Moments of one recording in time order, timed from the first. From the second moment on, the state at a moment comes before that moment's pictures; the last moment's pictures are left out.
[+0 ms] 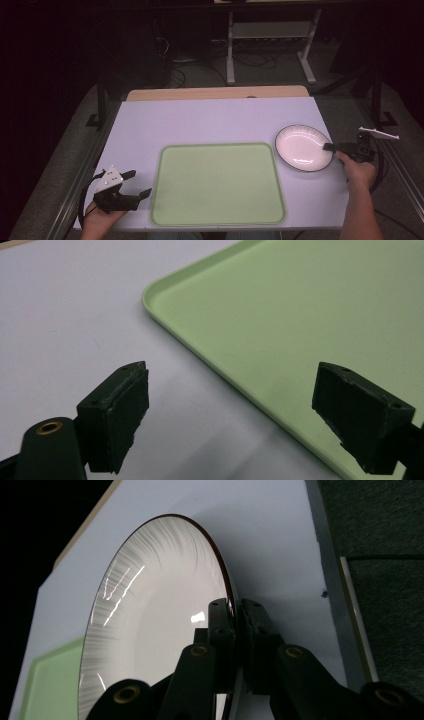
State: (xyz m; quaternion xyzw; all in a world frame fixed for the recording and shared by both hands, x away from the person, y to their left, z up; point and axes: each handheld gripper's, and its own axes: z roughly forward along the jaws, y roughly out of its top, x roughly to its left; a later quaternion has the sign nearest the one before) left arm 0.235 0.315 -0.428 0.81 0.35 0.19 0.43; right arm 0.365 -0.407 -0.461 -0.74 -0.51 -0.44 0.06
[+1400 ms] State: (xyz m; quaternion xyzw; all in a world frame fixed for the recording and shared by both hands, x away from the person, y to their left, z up) left arm 0.235 0.316 -0.428 0.81 0.35 0.19 0.43; right arm 0.346 -0.406 -0.425 -0.67 -0.55 -0.49 0.07
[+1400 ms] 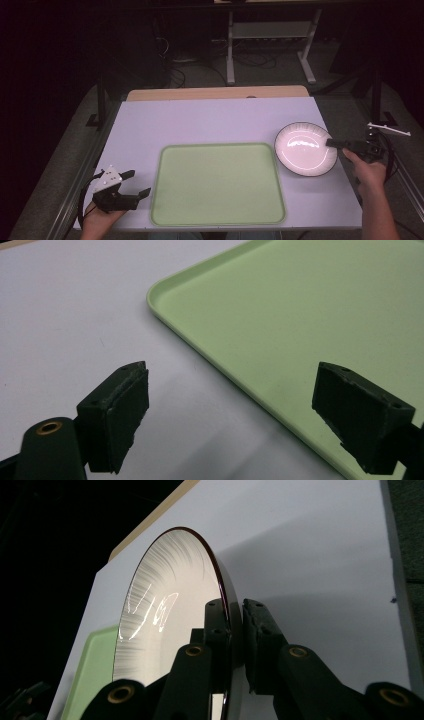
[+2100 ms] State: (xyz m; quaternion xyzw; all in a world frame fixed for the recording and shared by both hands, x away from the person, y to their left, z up) left arm 0.235 0.317 -0.428 0.81 0.35 0.19 0.43; right arm 0.319 -0.381 -0.394 -0.60 -0.59 -0.53 0.12
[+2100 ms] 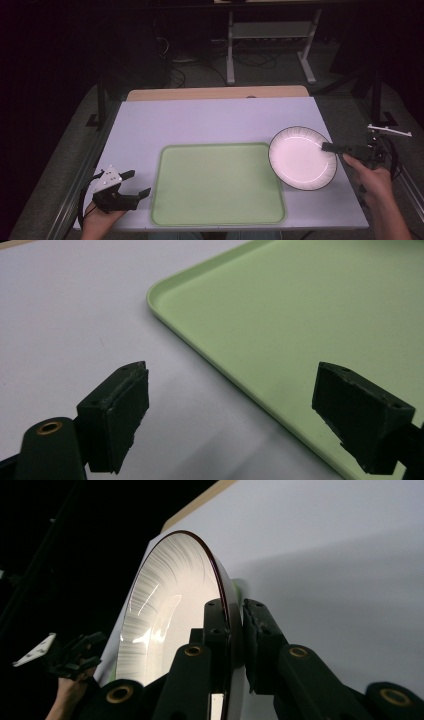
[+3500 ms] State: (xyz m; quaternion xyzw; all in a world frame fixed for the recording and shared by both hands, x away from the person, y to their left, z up) left arm 0.235 0.321 -0.428 0.80 0.36 0.19 0.44; right arm 0.364 -0.212 -0.362 -0.49 -0.66 -0.54 0.18
